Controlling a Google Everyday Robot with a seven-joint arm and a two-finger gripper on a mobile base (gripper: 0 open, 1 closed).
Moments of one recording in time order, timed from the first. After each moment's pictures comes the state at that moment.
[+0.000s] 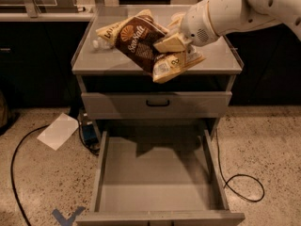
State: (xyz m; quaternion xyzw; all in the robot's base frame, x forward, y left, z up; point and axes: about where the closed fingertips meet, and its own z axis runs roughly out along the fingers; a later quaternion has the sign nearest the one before) arm 0.633 -0.038 0.961 -0.58 0.66 0.18 0.44
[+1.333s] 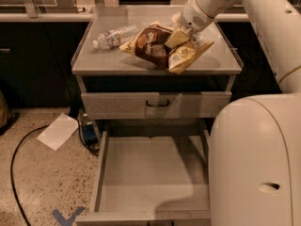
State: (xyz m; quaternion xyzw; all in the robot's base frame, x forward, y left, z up) arm 0.737 -0.076 0.909 -0.63 0.71 0.11 0.30
